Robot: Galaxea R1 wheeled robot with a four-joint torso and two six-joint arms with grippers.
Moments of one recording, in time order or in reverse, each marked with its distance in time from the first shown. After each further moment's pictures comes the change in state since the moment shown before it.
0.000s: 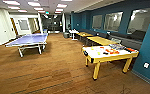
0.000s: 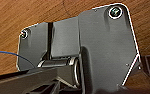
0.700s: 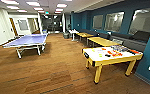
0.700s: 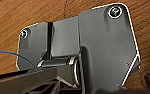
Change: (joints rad) left arm 0.000 0.000 0.001 0.000 0.000 0.000; right arm 0.000 0.000 0.000 0.000 -0.001 0.000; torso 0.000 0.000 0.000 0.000
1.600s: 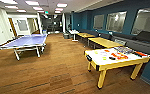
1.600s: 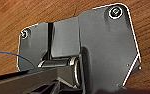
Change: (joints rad) left arm 0.000 0.000 -0.001 0.000 0.000 0.000; right arm 0.000 0.000 0.000 0.000 0.001 0.000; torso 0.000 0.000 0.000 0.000
